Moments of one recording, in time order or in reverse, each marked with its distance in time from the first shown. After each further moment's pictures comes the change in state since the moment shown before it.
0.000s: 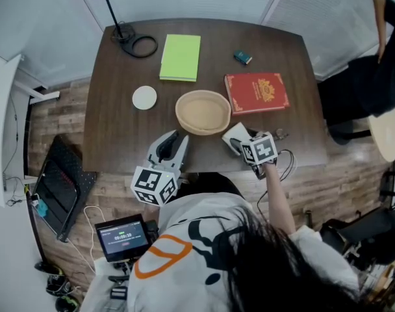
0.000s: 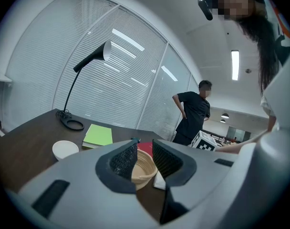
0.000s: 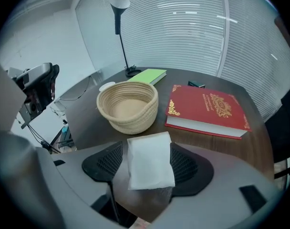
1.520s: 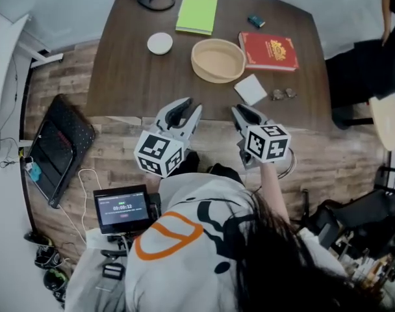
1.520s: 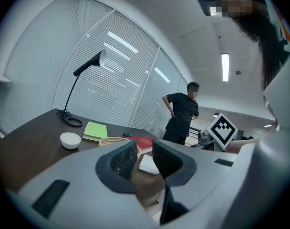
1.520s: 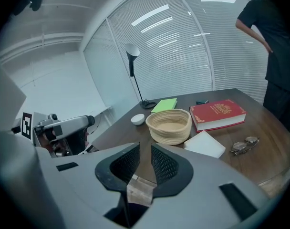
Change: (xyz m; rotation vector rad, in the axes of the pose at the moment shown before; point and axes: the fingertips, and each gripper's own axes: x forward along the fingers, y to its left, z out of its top) left arm -0.094 -0.053 -0.028 0.028 -0.011 -0.071; right arm -0.104 0.148 -0.005 0.184 -0.424 0.108
